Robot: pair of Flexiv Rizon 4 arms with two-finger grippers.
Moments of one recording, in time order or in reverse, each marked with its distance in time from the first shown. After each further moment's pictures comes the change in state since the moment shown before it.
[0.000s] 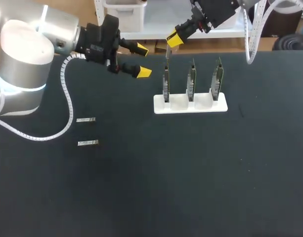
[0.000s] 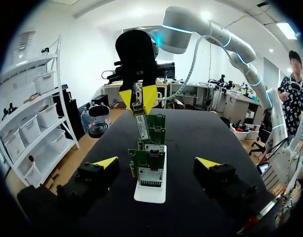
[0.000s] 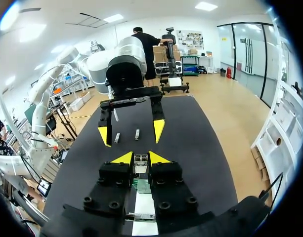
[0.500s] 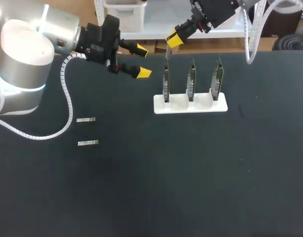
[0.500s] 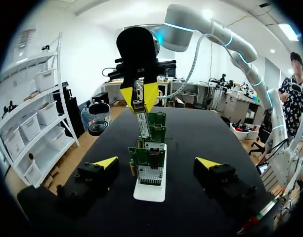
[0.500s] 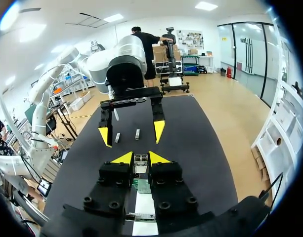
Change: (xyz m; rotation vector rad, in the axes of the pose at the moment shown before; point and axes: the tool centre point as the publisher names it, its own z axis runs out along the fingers) left arm 0.002 0.001 -0.001 -0.001 0.009 -0.007; right arm 0.000 0.001 0.000 -0.002 0.002 0.000
